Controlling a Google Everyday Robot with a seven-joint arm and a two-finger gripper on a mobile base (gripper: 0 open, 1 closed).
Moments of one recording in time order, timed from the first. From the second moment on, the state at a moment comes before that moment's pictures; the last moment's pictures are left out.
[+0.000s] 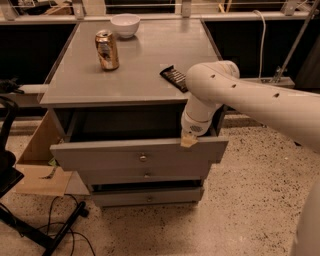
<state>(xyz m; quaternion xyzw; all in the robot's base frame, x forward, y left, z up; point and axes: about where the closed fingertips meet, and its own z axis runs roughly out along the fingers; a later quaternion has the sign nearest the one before) 0.585 -0.089 0.673 -0.65 0.75 0.05 0.07</state>
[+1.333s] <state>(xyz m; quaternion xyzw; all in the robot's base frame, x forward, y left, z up) 0.585 -0.089 0.671 -0.65 0.75 0.05 0.07</state>
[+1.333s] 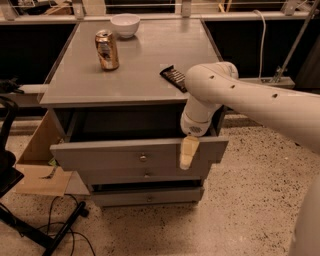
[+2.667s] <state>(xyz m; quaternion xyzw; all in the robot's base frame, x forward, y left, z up) 0.534 -0.106 0.643 -0.64 0.77 0.07 0.01</state>
